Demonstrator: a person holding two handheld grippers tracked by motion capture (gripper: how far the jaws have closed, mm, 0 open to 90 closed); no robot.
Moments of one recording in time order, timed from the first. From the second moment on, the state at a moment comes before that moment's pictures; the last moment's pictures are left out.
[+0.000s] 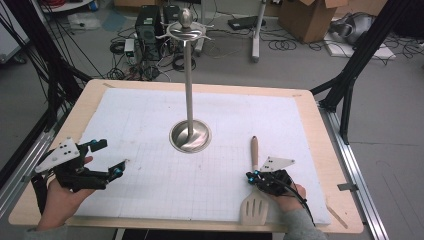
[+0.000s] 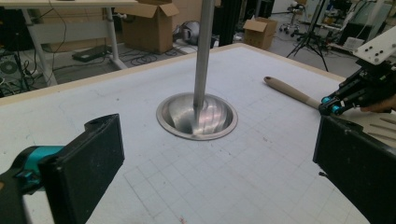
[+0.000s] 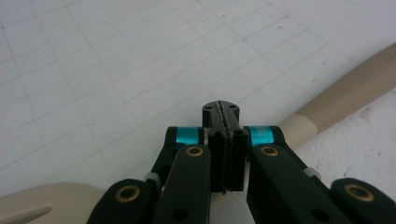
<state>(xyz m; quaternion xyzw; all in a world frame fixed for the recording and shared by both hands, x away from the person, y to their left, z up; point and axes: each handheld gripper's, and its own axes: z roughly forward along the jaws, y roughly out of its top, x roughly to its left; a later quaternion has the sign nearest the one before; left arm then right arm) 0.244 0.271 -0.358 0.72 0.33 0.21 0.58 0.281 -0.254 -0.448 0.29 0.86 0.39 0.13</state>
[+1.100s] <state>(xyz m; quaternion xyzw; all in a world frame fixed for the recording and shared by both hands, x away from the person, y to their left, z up) 0.244 0.271 -0.360 0.72 0.33 0.21 0.58 0.257 -0.293 -0.450 0.29 0.86 0.41 0.13</state>
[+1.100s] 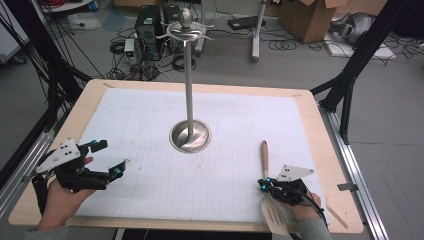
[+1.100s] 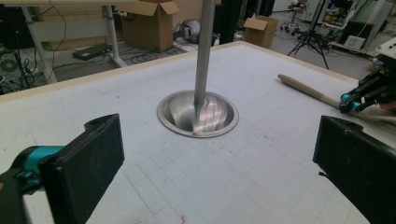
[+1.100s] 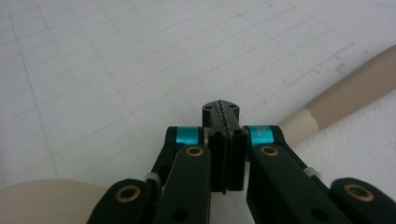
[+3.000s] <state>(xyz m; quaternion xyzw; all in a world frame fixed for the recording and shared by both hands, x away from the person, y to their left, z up) 0.247 0.268 -0.366 0.72 0.33 0.21 0.57 0.303 -0.331 -0.450 0.38 0.82 0.41 0.14</state>
